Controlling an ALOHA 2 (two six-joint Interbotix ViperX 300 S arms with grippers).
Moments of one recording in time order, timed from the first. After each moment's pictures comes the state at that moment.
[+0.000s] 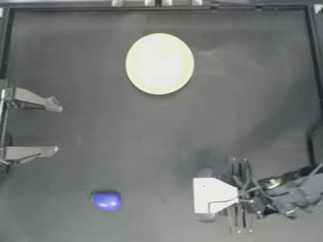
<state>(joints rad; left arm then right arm) 0.04 -1.02 1.18 0.00 -0.17 0.00 0.36 -0.04 0.61 -0.33 0.69 0.62</state>
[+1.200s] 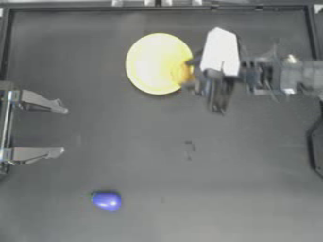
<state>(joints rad) 0.04 -0.97 1.17 0.00 -0.16 0.00 -0.31 -0.18 0.59 -0.57 0.26 0.43</state>
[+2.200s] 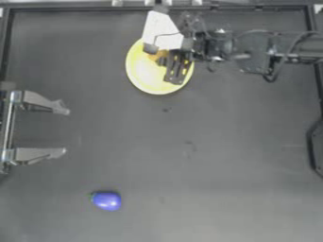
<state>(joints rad) 0.04 -0.95 1.17 0.00 -0.16 0.00 -0.45 0.24 0.24 -0.36 0.43 0.08</state>
